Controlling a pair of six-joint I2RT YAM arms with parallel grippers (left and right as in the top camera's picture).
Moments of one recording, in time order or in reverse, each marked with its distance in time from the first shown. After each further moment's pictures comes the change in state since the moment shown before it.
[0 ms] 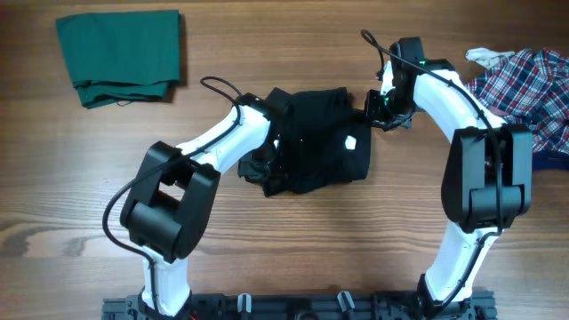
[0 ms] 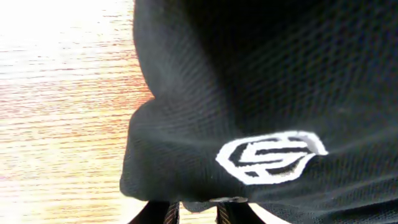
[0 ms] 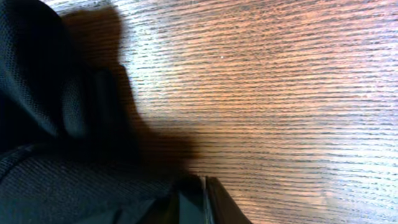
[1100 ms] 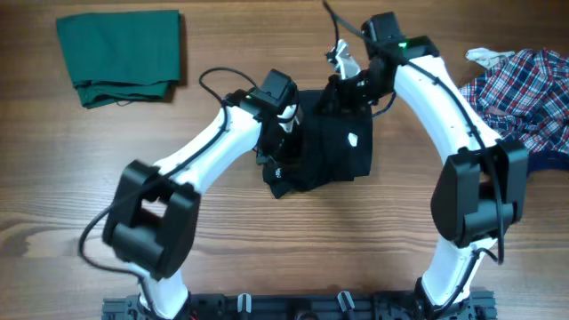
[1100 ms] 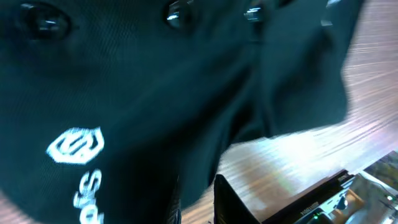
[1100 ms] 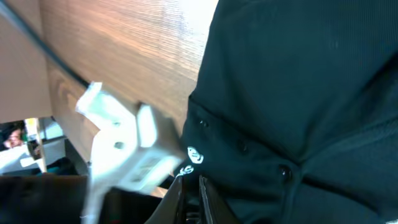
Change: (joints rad) left arm 0.000 -0.094 0.000 0.211 0.308 -0.019; right arm 0.155 -0.069 0.183 -0.178 -0.491 -0.158
